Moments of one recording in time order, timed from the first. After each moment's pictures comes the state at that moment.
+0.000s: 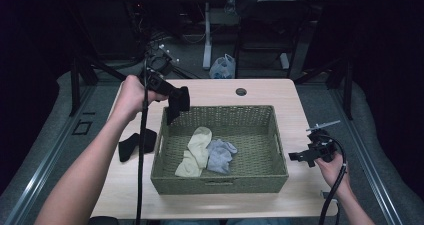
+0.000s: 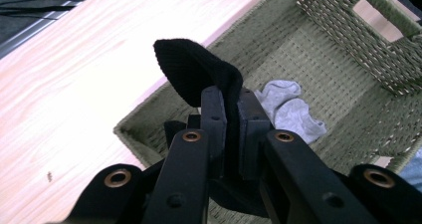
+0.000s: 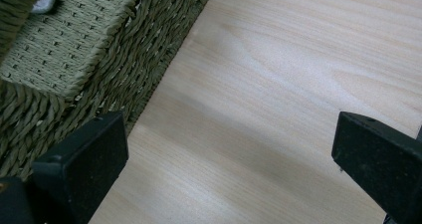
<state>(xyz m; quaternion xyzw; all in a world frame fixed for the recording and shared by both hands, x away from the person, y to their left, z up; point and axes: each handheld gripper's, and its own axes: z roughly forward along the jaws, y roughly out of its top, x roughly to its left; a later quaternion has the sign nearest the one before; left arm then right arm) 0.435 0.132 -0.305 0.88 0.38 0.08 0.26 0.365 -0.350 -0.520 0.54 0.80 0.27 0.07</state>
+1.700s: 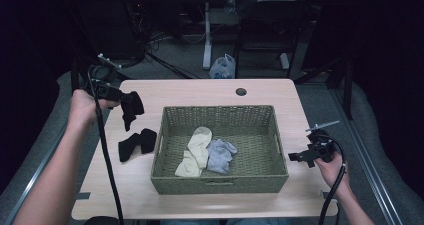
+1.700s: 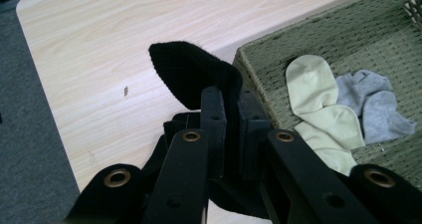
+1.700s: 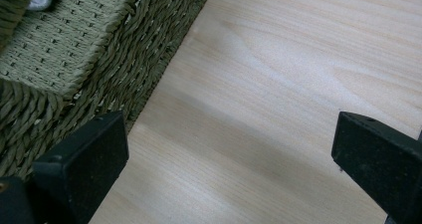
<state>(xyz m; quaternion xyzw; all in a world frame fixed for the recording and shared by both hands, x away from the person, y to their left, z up) 0.435 0.261 -0.344 0.81 0.51 0.10 0.25 0.365 -0.349 -0.520 0.53 0.80 0.26 0.06</state>
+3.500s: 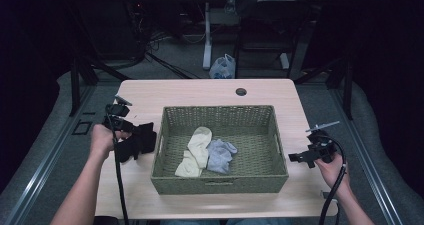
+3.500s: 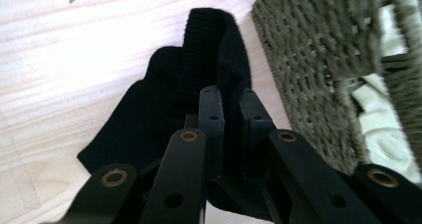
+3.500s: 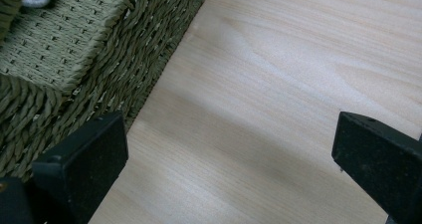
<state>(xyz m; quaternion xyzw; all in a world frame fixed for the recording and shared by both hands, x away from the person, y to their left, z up) 0.440 0.272 -0.481 0.79 0.57 0.02 0.22 0.364 -0.350 -0.522 0.53 0.80 0.26 0.06</state>
